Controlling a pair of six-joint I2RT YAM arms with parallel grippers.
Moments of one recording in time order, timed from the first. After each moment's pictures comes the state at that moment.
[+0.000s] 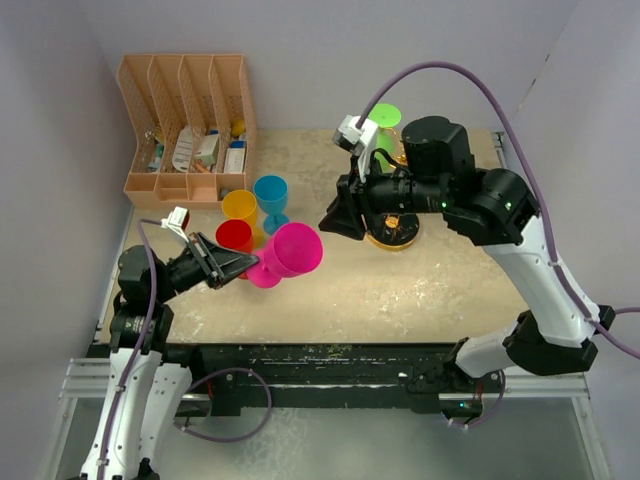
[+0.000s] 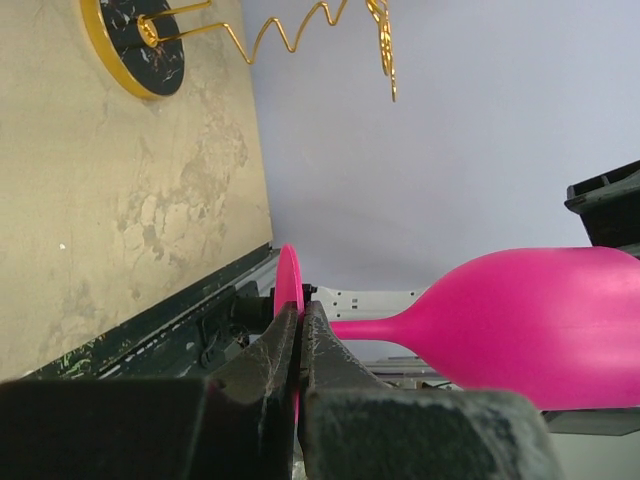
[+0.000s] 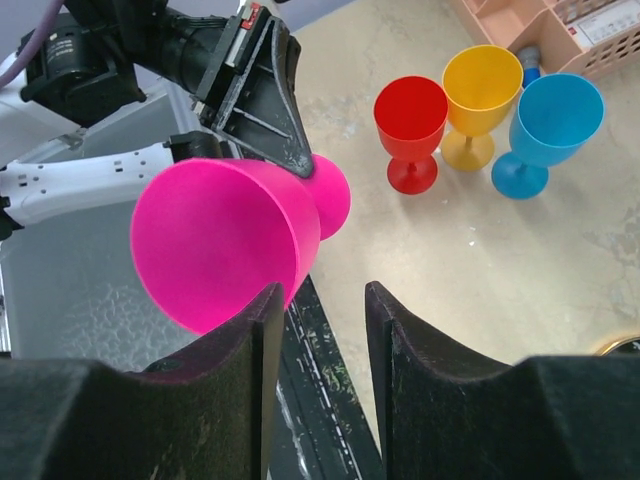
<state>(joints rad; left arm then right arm) -0.05 0.47 0.59 -0.23 0.85 -1.25 0.86 1.42 2.08 -1.09 -0.36 0.06</state>
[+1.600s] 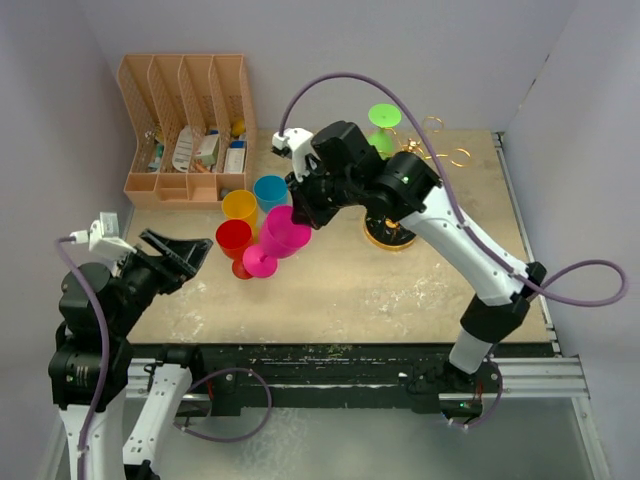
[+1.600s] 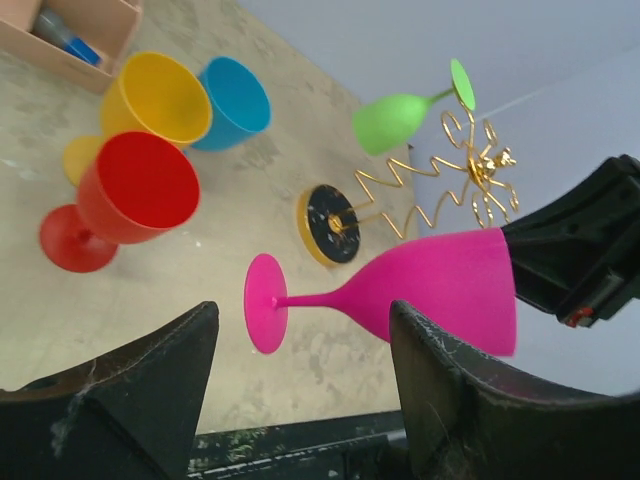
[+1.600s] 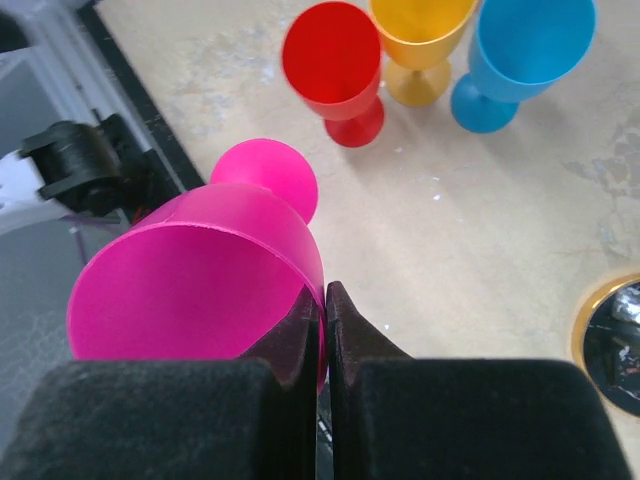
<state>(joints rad) -0.05 0.48 1.11 -0.87 0.28 -0.83 0.93 1.69 2.15 -1.13 -0.15 0.11</state>
